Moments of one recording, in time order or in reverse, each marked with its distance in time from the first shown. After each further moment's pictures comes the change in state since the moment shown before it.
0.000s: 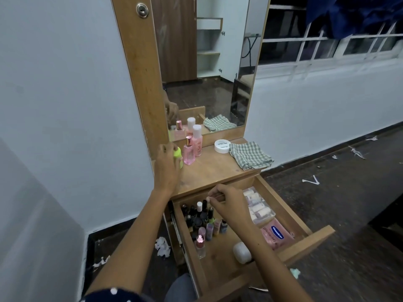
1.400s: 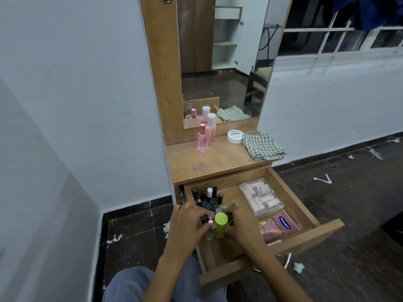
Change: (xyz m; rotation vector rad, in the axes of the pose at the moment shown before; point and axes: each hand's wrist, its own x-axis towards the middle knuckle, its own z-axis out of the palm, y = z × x) left_hand -0.165 0.013 -0.030 0.124 -0.361 0.137; right_hand -0.062 0.019 0.014 -0.432 -0.304 0.161
